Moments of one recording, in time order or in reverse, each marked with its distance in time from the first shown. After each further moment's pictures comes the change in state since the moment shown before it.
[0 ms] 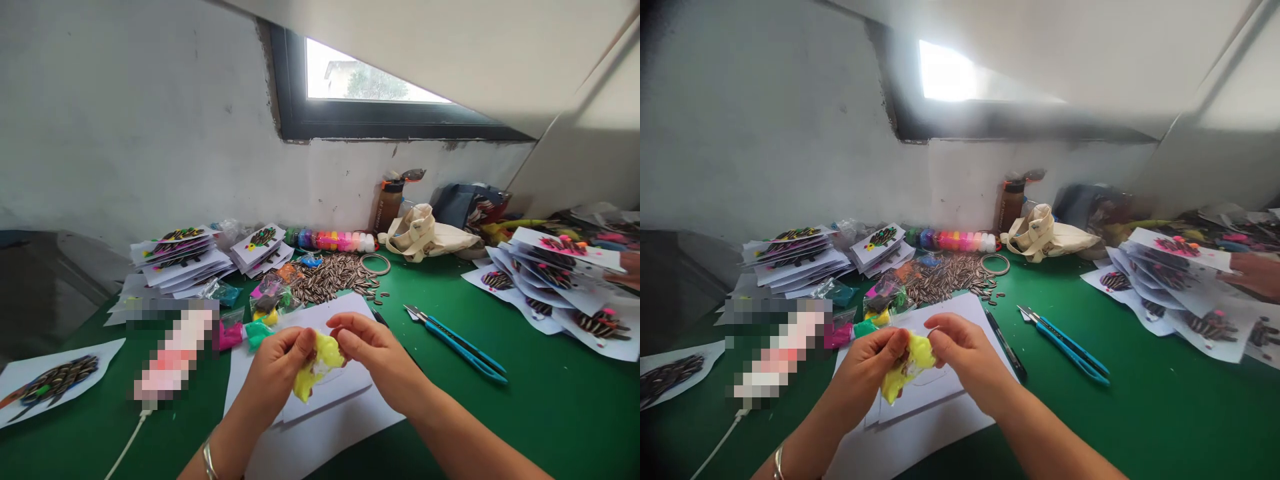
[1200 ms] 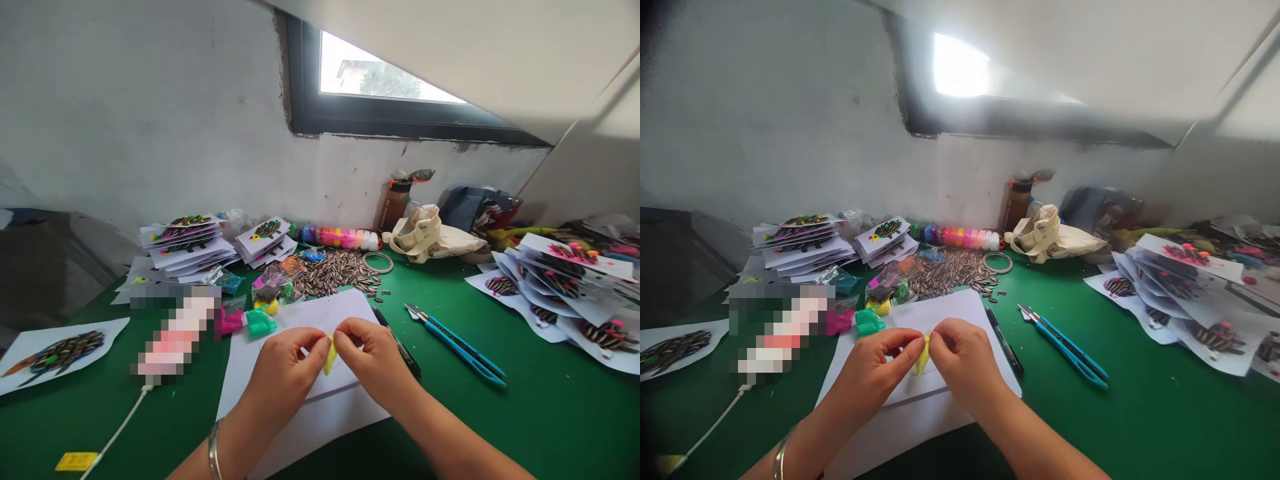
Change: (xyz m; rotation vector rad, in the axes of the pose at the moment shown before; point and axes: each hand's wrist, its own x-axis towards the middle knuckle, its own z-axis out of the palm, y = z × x) left_hand -0.013 0.014 0.018 0.546 0.118 0.180; right_hand -0.004 0.005 0.005 -0.746 0.215 -0.143
